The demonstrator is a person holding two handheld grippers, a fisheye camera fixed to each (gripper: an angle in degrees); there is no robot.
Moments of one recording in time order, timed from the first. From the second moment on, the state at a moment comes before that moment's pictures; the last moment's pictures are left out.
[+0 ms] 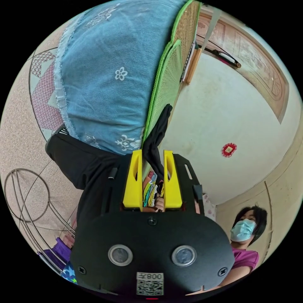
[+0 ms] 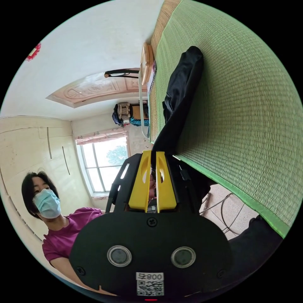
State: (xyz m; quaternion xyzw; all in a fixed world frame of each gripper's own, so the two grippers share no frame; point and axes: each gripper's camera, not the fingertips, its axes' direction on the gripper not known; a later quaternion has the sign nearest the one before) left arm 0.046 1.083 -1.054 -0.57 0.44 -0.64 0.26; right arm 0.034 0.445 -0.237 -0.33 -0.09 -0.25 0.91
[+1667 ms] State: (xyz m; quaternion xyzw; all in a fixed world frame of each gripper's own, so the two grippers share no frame) left arm -0.052 0.843 -1.014 -0.50 0.59 -0.59 0.24; right arm 0.005 0.560 -0.513 0.07 0.35 -0.45 0.81
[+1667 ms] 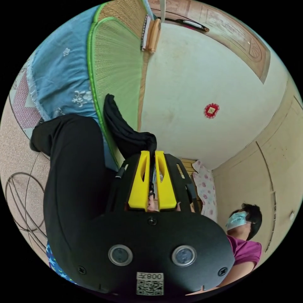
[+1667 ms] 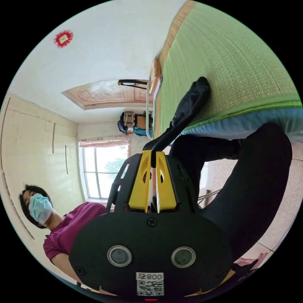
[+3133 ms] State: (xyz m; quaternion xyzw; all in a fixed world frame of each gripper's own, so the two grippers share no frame) left arm 0.560 0.050 -0.854 -0.31 0.85 -0.43 -0.02; right arm -0.460 0.816 -1.189 0.45 0.30 -0.57 0.61
